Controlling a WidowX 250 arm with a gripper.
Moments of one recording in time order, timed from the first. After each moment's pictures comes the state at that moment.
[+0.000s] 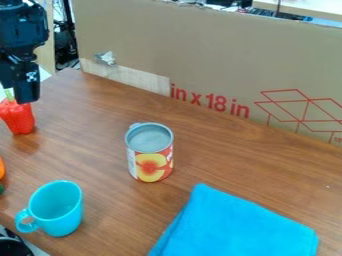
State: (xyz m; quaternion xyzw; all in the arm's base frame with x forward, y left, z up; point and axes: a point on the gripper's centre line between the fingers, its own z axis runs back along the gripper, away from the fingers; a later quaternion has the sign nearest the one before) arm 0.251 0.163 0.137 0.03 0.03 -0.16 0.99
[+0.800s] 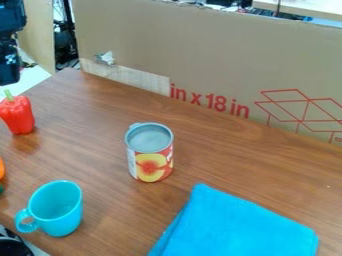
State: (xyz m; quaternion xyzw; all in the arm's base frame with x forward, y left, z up) arm 0.260 0.222 0.141 0.03 0.03 -0.14 0.99
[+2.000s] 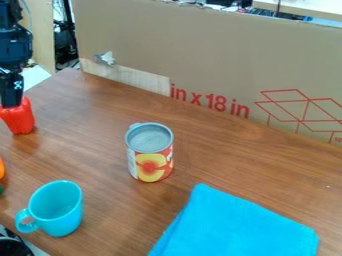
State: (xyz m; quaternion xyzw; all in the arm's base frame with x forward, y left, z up) arm 0.279 0.254 0.086 0.03 0.10 -0.11 0.99
